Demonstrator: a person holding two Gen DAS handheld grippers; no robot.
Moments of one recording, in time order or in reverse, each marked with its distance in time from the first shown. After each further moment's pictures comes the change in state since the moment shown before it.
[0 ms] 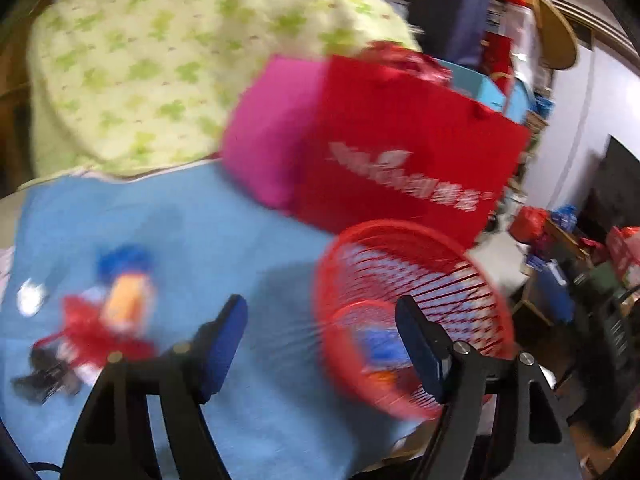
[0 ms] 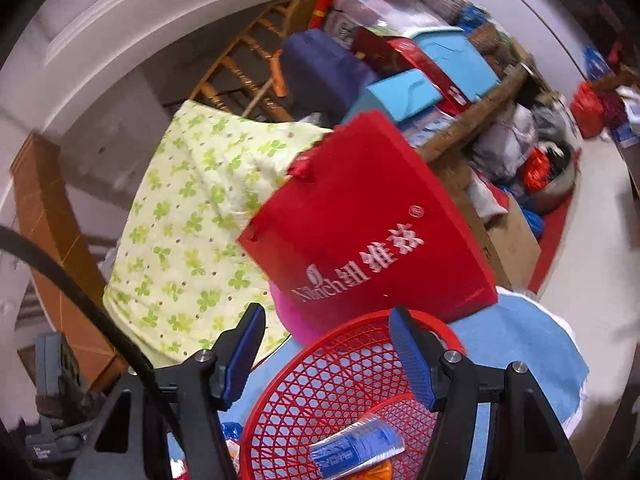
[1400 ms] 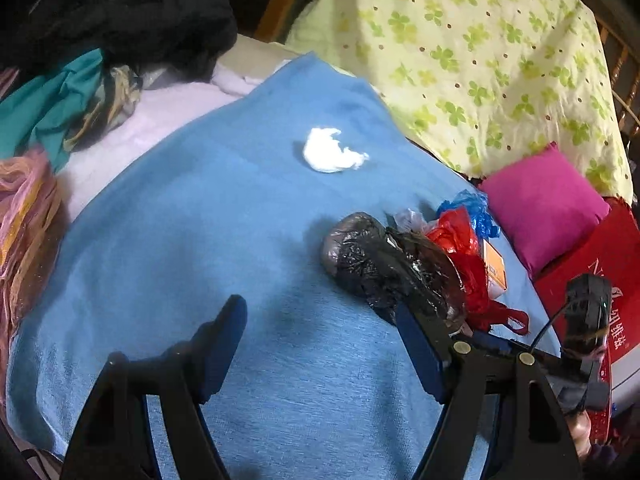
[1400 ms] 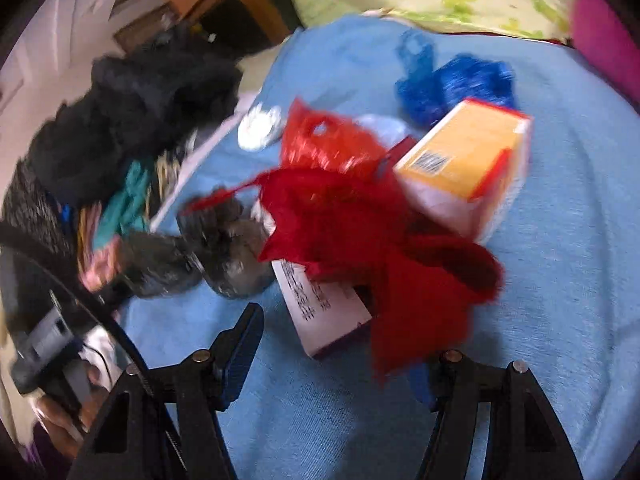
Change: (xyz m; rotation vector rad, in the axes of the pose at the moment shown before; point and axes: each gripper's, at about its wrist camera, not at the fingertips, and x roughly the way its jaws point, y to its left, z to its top) left arm -0.059 0.315 -0.163 -0.676 -0.057 0.339; right arm 0.220 0.232 -0.344 -0.618 1.219 0.477
